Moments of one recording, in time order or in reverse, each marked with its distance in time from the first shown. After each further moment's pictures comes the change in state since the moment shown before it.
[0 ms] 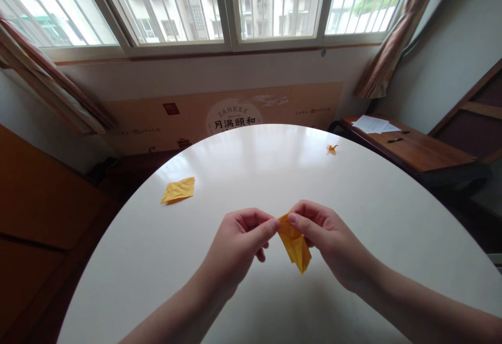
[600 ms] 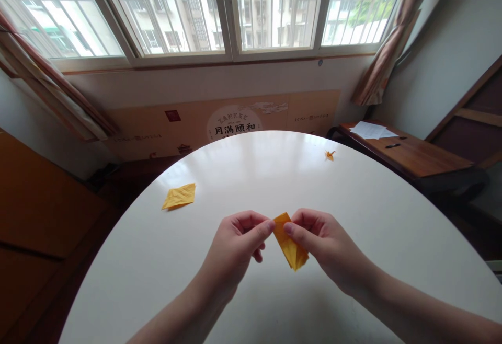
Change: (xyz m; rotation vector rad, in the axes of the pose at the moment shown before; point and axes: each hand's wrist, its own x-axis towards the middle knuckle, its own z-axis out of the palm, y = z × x) left_hand 0.000 0.003 0.001 -0.004 0.085 0.010; right_hand 0.000 0.002 -0.001 0.000 -0.027 -0.033
